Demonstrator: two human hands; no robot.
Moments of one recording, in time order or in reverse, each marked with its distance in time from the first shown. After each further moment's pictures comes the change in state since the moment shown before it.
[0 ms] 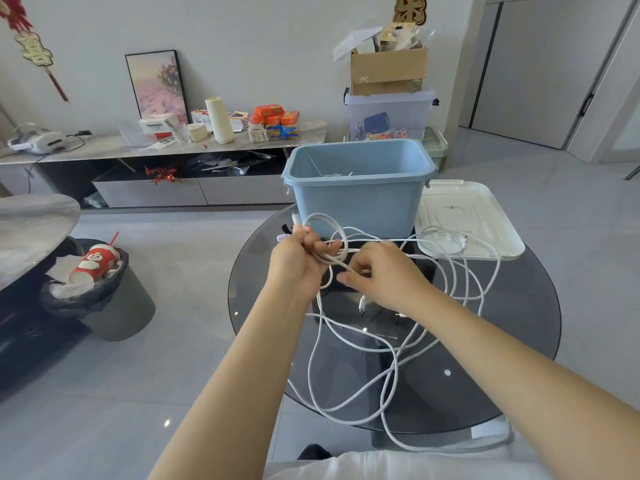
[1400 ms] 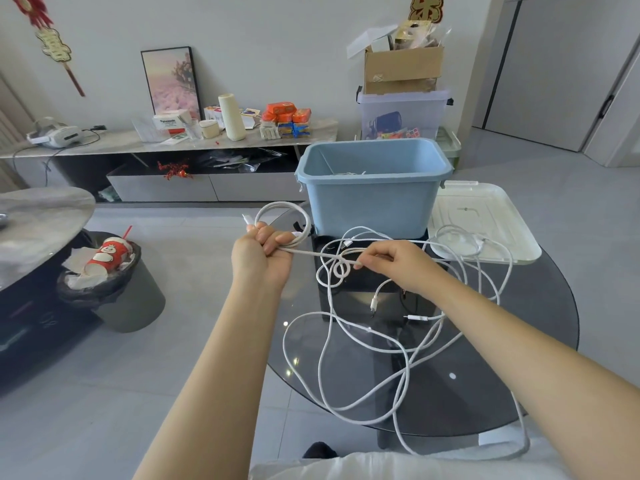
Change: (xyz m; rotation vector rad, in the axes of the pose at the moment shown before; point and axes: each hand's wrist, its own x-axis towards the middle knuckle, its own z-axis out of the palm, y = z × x) left_hand 0.002 0.047 -0.031 -0.402 0.090 0.181; right_hand 0.018 0.021 -0.003 0.262 -0.123 0.036
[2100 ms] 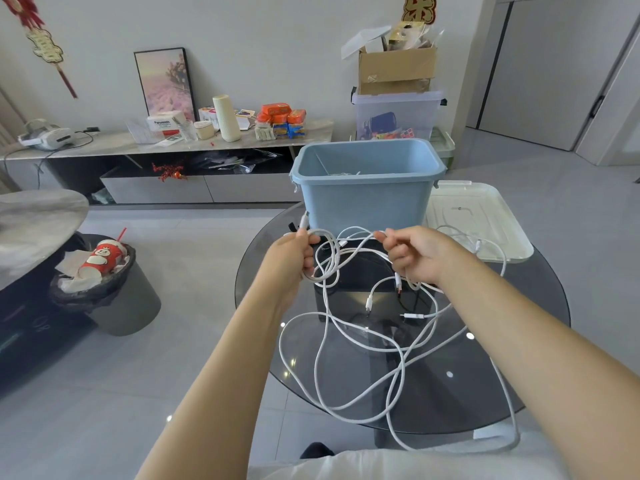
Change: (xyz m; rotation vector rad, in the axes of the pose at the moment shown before) left_hand -0.006 -0.030 -0.008 1.111 -0.130 -0.001; right_hand 0.014 -0.005 -0.026 1.182 0.027 0.639
